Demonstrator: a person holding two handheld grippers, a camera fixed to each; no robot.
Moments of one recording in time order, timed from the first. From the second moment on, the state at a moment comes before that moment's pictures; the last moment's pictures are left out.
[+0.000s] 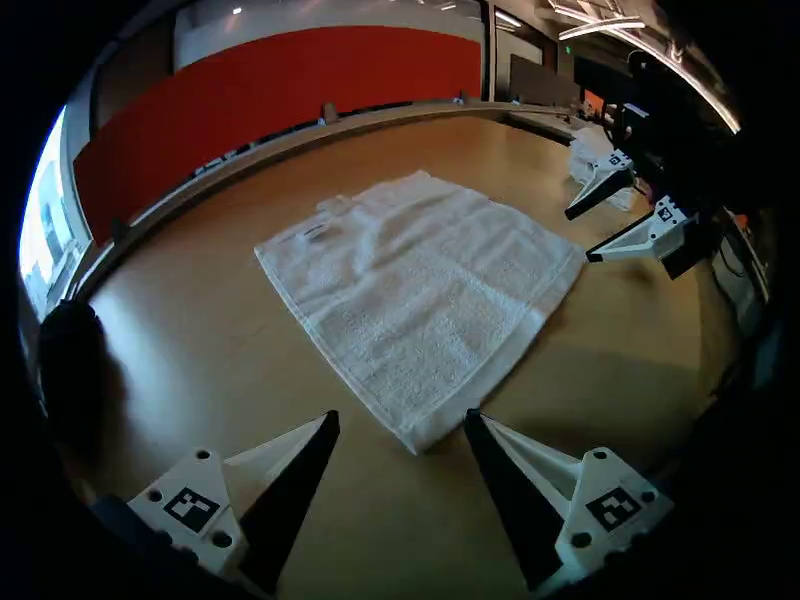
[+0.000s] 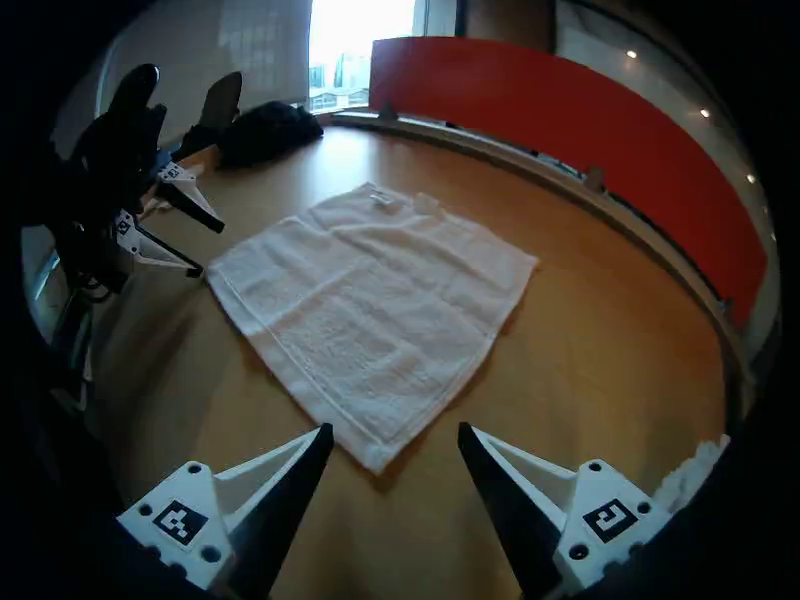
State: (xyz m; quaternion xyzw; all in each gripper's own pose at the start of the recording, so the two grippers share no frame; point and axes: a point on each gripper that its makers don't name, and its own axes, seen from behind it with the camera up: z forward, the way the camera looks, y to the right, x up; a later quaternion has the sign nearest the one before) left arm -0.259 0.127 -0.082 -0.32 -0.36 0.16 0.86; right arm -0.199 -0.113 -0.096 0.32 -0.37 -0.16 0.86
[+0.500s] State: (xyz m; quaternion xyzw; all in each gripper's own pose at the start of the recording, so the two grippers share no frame) left arm -0.277 0.133 -0.087 -0.33 -0.39 0.17 0.85; right arm -0.212 -0.112 -0.103 0.34 -0.39 -0.16 0.84
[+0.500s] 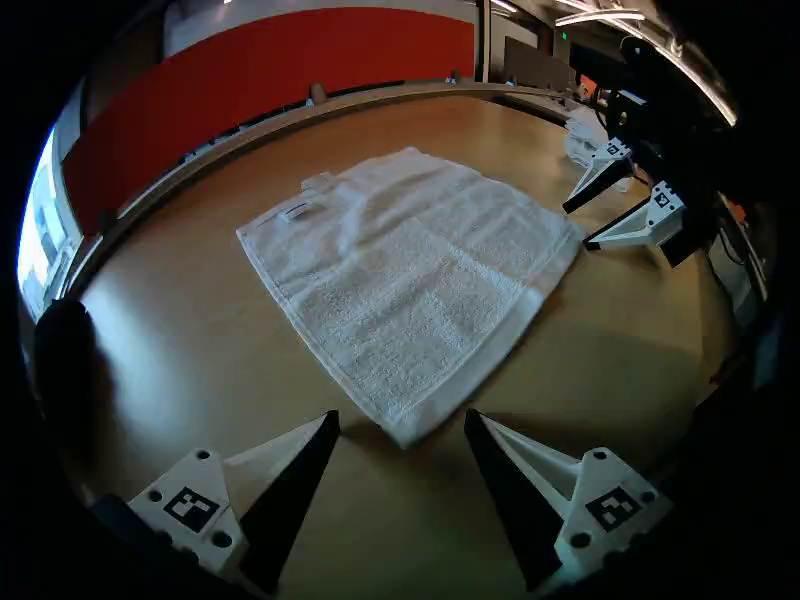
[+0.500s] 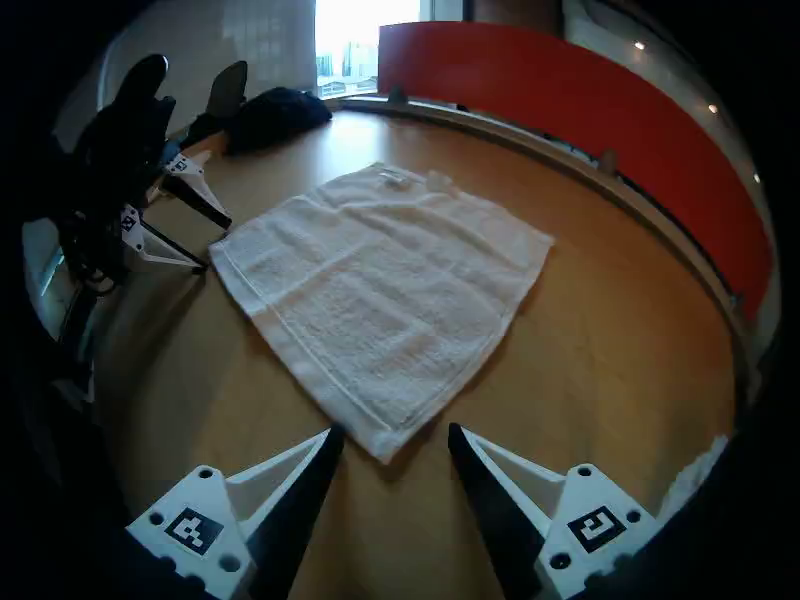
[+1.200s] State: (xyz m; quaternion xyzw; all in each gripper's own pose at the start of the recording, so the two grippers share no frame) left arm -0.280 0.138 -0.090 -0.32 -0.40 0.16 0.84; right arm -0.213 -0.116 -0.107 0.36 -0.40 -0.16 0.83
